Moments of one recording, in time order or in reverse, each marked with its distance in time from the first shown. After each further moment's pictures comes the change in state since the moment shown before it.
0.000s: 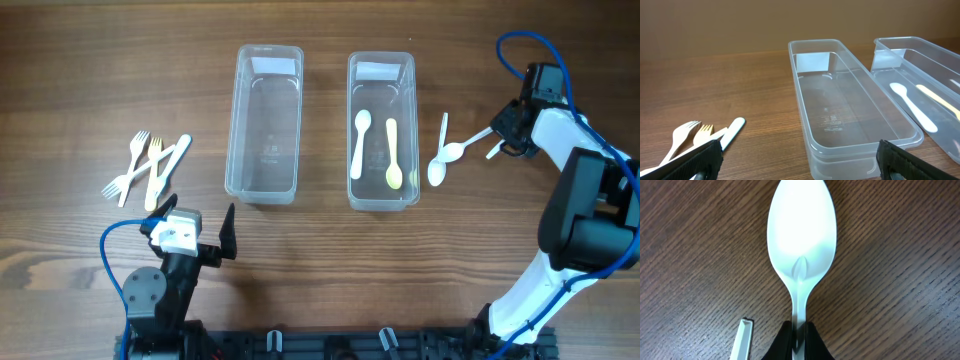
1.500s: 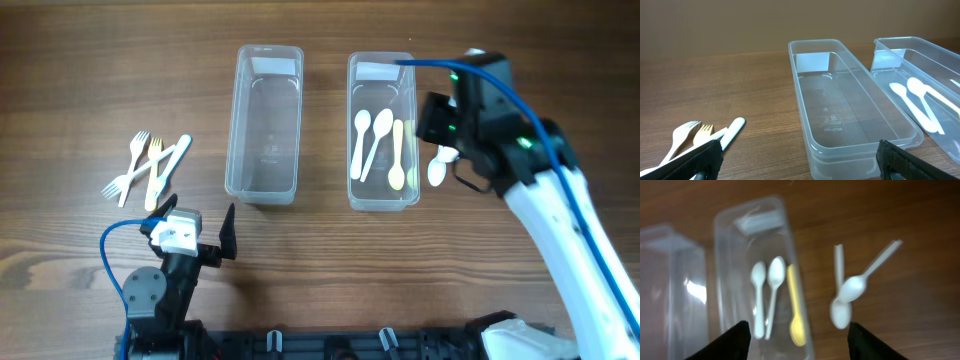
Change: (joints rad) left arm 0.000 0.000 0.000 0.000 0.000 0.000; right arm 0.528 -0.666 0.095 -0.514 0.027 -0.002
